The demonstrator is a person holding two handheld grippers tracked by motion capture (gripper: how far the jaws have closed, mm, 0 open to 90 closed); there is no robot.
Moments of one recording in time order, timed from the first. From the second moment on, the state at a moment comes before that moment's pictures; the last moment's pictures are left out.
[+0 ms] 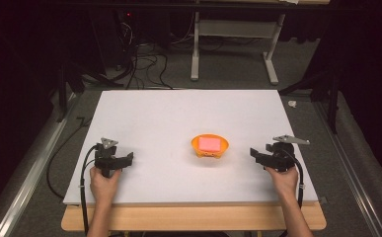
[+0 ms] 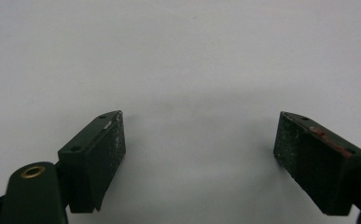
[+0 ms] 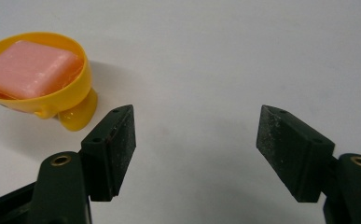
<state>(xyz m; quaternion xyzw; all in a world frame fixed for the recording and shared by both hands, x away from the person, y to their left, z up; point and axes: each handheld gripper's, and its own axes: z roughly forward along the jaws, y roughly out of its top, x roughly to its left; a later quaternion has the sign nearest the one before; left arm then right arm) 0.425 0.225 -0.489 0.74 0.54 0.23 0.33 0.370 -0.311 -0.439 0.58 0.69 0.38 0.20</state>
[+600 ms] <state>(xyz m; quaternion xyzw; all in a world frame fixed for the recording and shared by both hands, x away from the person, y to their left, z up) 0.425 0.225 -0.489 0.74 0.54 0.23 0.33 0.375 -0.311 -0.453 0.59 0.69 0.36 0.21</state>
